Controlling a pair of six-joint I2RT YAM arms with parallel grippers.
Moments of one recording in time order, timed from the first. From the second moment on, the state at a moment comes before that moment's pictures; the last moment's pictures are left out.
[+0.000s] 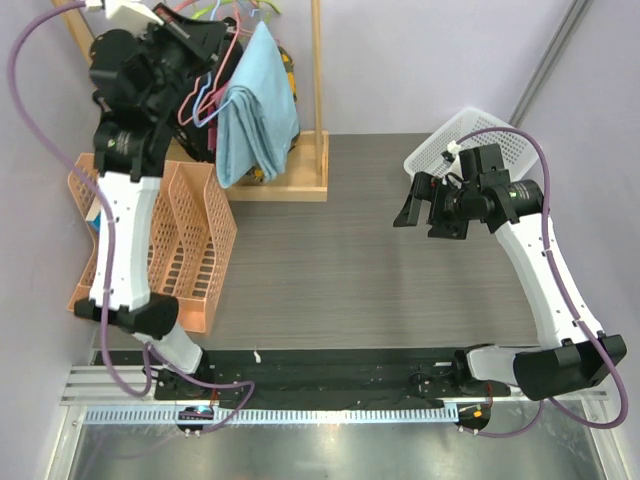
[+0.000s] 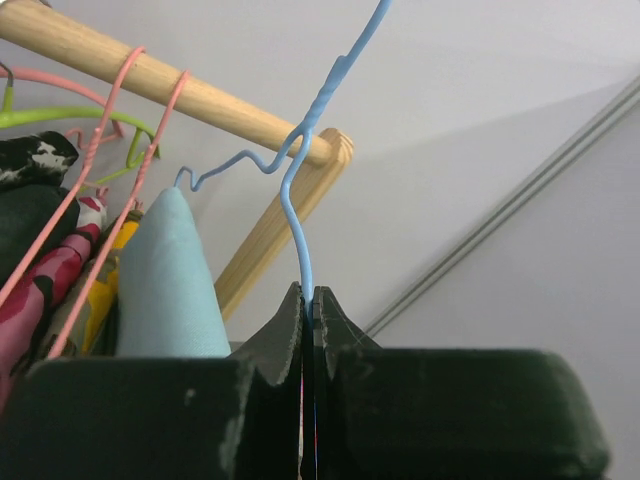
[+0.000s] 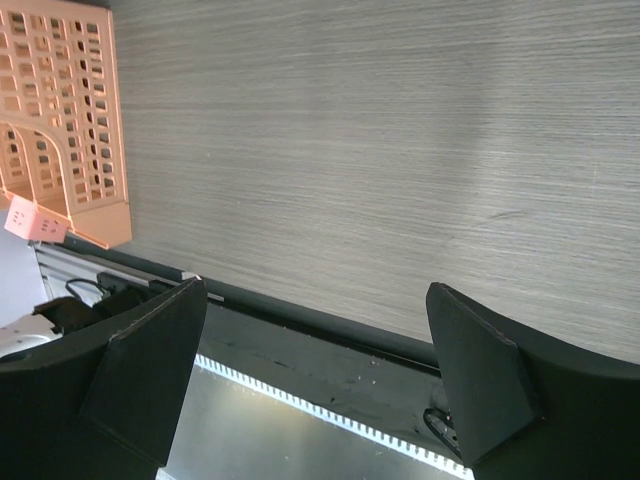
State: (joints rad) left arm -0.22 1.68 2.36 -0.43 0.07 -0.65; right arm 0.20 1.27 1.45 -1.10 -0.32 0.42
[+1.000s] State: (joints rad) left arm -0.21 0.98 1.73 -0.67 0.30 -0.85; right arm 1.13 1.57 2.16 -1.03 0.26 0.70
